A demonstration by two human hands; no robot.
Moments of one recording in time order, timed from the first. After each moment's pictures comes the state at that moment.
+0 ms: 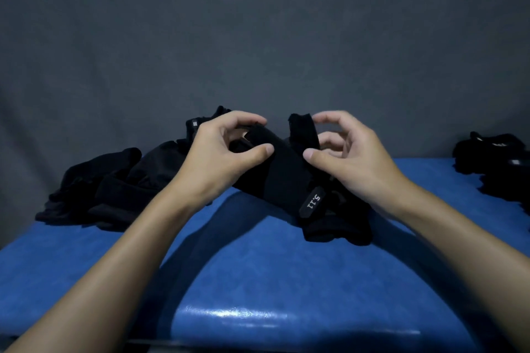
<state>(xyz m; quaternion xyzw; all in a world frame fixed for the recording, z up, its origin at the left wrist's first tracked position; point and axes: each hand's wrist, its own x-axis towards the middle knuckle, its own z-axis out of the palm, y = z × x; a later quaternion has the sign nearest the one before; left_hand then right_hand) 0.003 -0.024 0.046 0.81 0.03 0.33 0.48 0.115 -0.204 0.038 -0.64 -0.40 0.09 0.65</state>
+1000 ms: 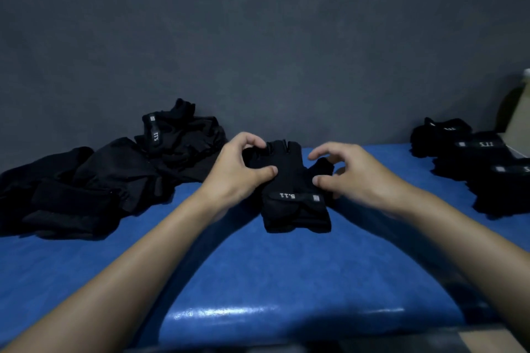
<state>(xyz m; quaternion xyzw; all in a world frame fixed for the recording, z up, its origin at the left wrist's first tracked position) 0.065 -0.065 -0.002 0.79 0.09 0.24 0.56 0.146 -0.261 0.016 -0.85 -0.33 0.05 0.41</state>
